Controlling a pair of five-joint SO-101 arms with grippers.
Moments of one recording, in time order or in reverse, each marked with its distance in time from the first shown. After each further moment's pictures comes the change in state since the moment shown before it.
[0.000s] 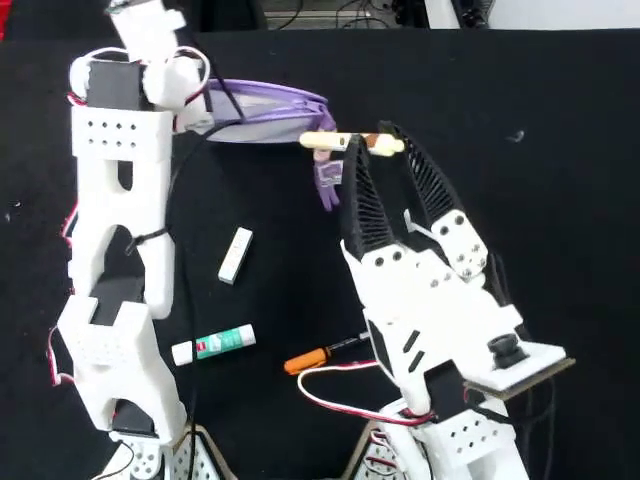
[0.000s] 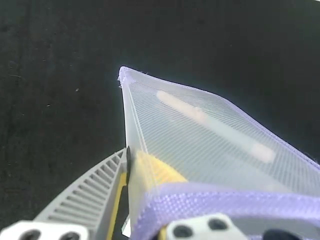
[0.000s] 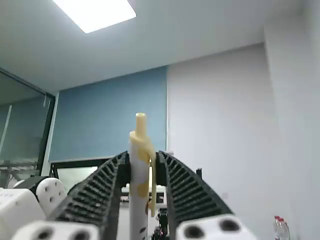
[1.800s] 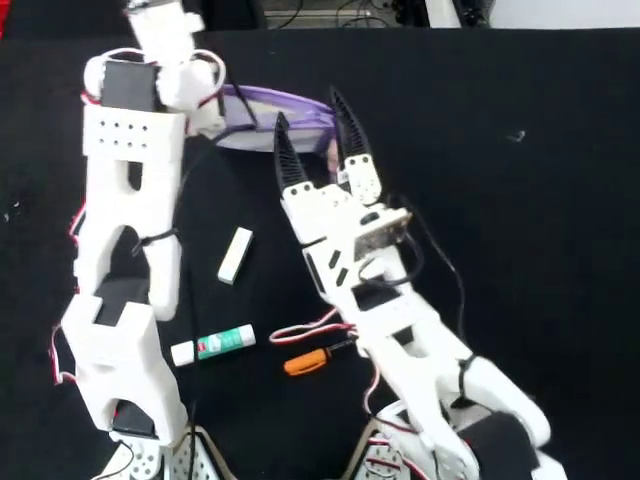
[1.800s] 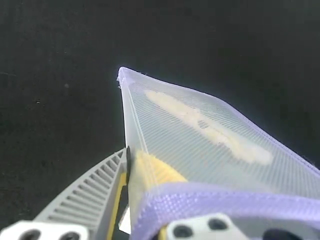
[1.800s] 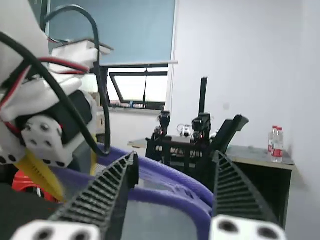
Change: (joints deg) left arm 0.3 0.0 0.0 0.2 0.0; right arm -1.8 57.1 -2.3 -32.4 4.5
